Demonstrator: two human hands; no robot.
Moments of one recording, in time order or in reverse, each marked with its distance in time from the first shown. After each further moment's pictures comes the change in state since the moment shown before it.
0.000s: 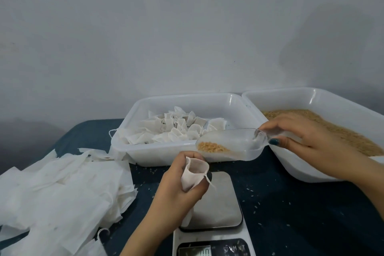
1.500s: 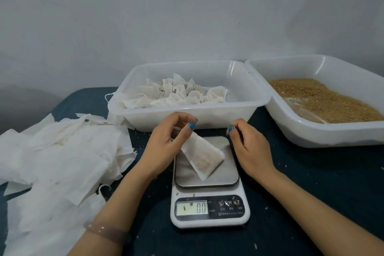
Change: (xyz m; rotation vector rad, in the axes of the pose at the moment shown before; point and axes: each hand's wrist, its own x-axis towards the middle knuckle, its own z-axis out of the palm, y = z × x) left_hand 0.027 -0.046 -0.019 0.202 -0.021 0.027; right_hand -0.007 -0.013 0.160 0.185 0.284 0.323
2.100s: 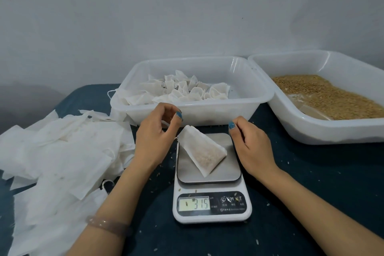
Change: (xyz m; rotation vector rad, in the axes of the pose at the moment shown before) left_hand 0.001 -0.011 -0.008 0.159 0.283 -0.077; right_hand -0.004 -0.006 0.001 0.002 -0.002 -0.025
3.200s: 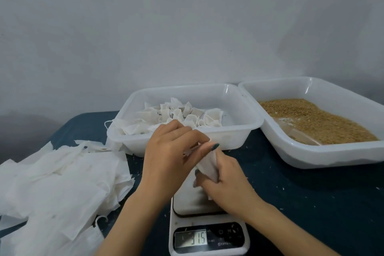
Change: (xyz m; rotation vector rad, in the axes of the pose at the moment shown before) left_hand 0.004 0.069 0.001 0.222 0.118 0.742; right_hand -0.007 -0.070 -0.010 0.413 -0.241 -0.036
